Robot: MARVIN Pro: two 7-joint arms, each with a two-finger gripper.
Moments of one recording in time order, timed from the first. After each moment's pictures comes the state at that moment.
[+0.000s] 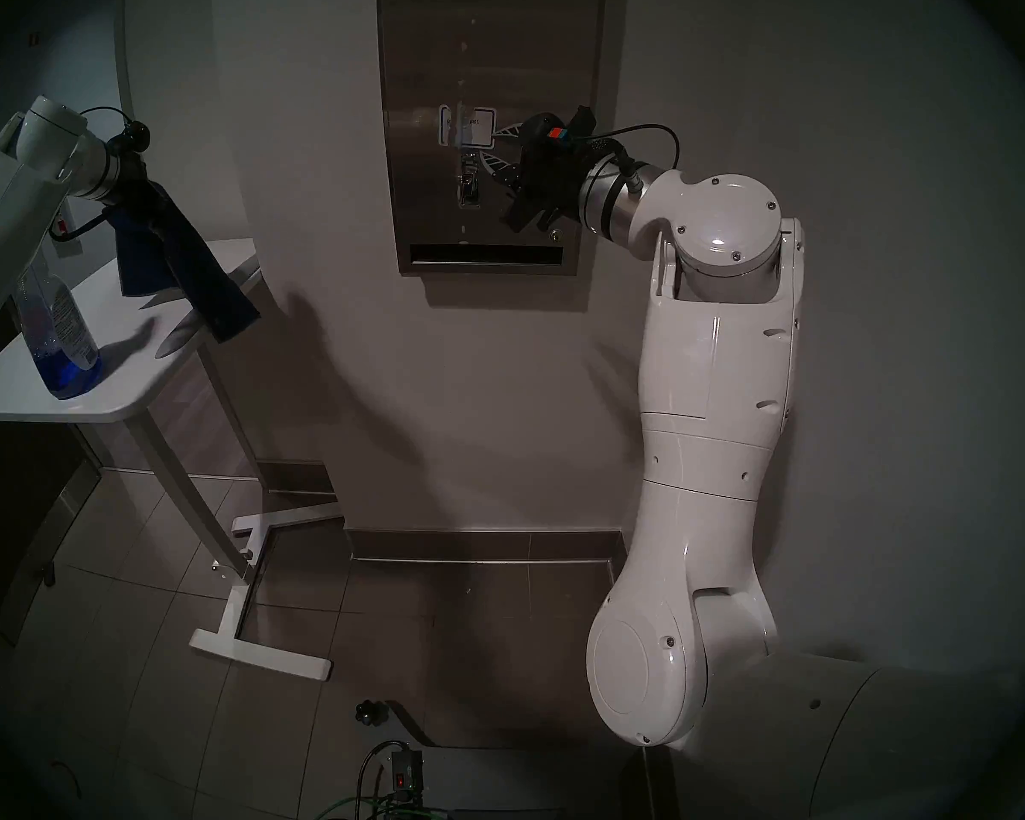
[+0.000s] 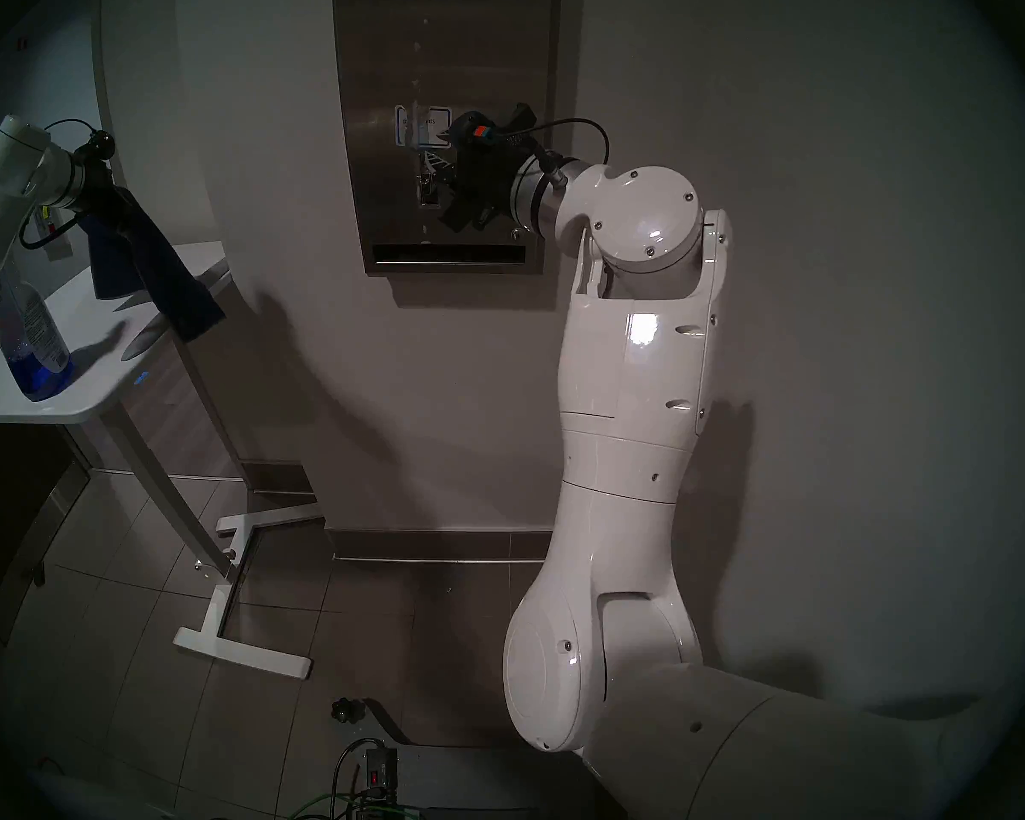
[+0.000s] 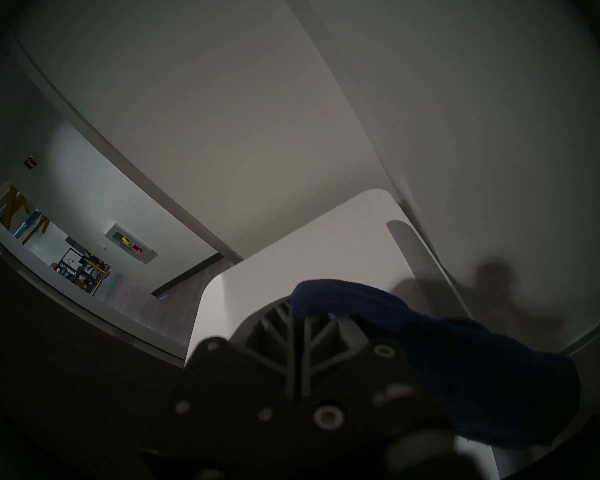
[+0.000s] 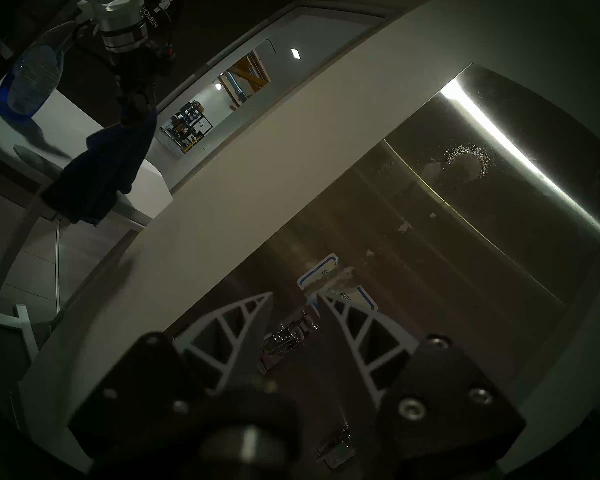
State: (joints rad) left arm 0.10 -0.65 -0.82 -0.87 -0.09 0.70 -0.58; right arm -0.90 -1.92 1.68 -1.76 -0.85 -0.04 1.07
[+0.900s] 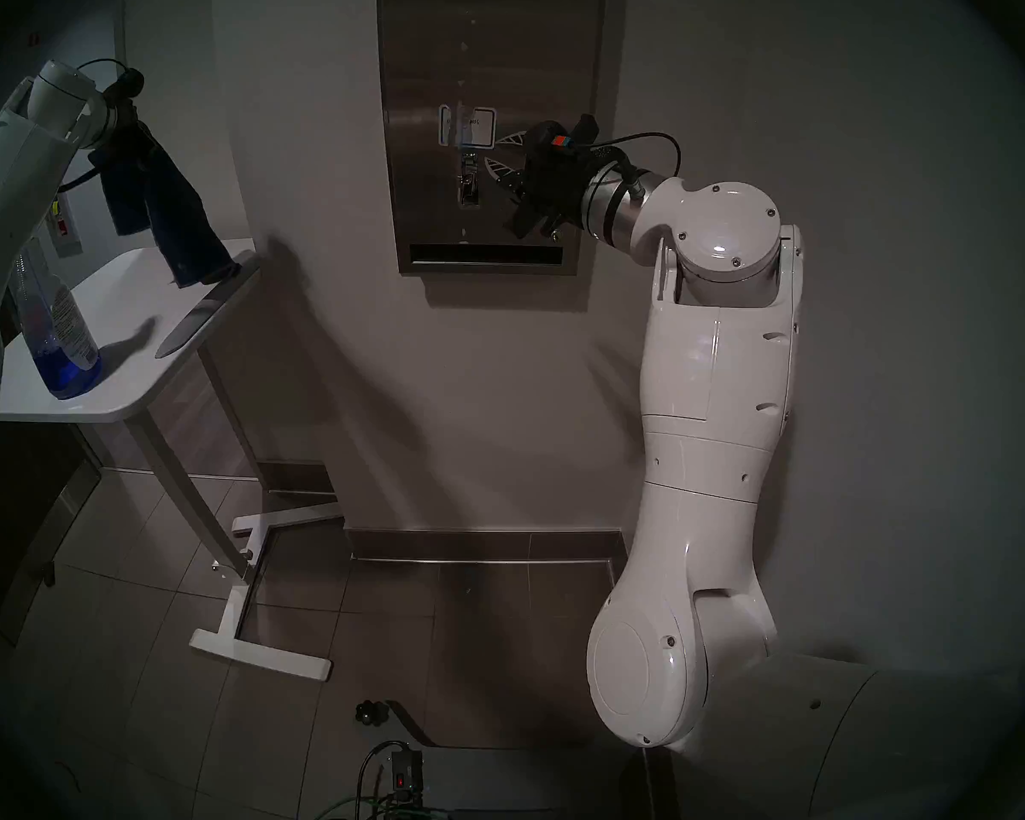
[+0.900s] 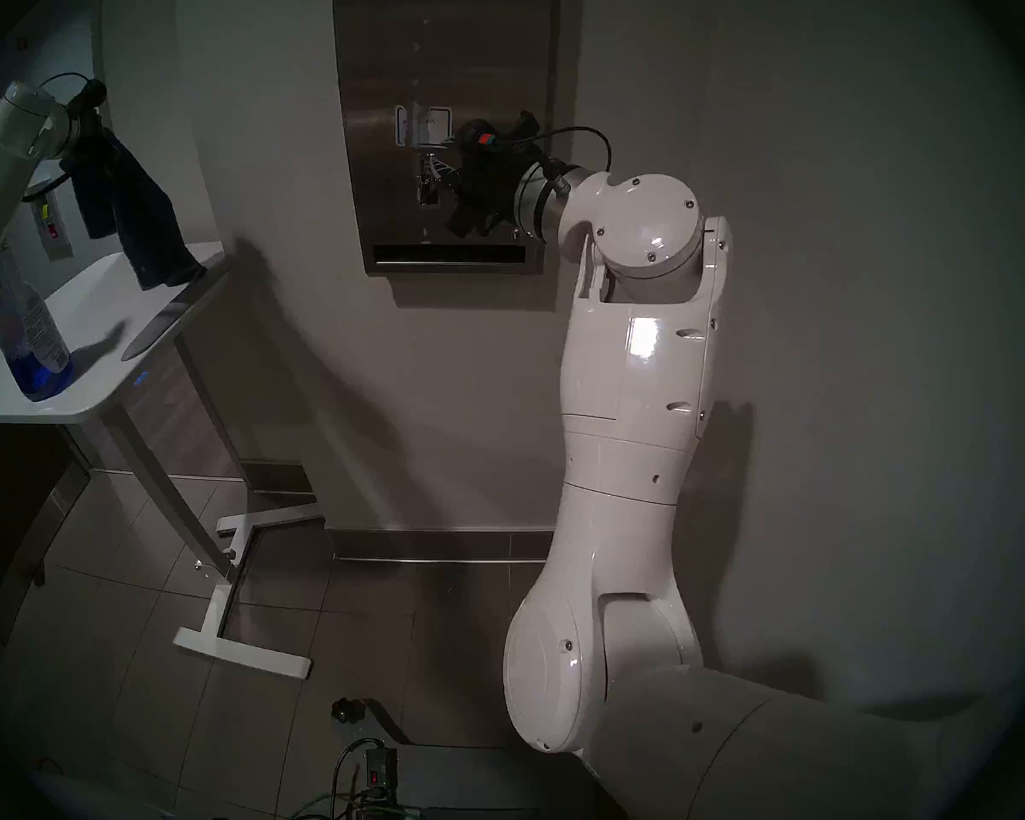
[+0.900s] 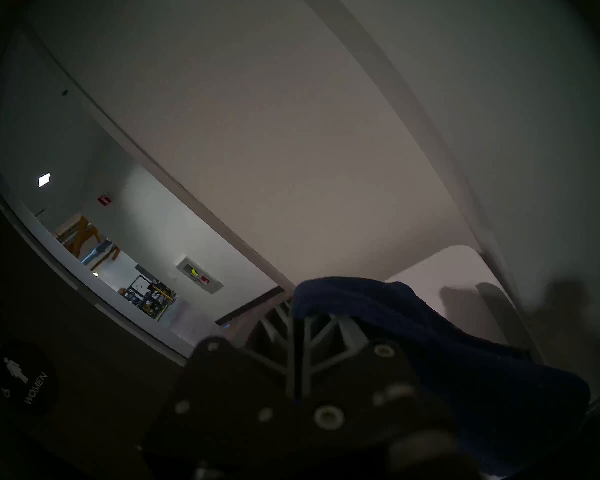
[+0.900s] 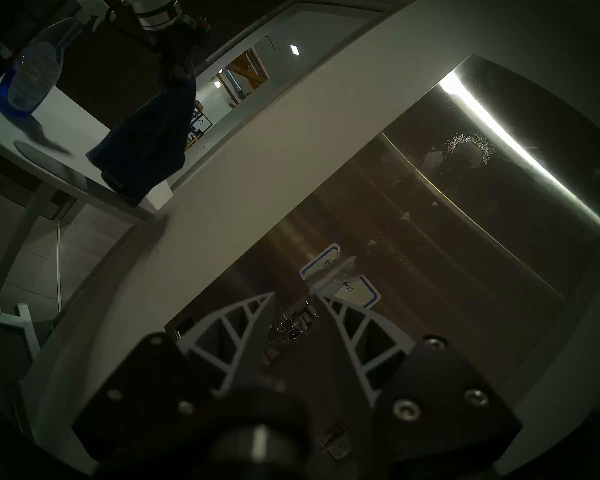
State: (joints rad) left arm -0.02 -0.73 -0.86 -0.77 0.07 0.57 -0.46; right arm -0.90 -1.93 1.70 -1.75 -0.85 -0.04 1.07
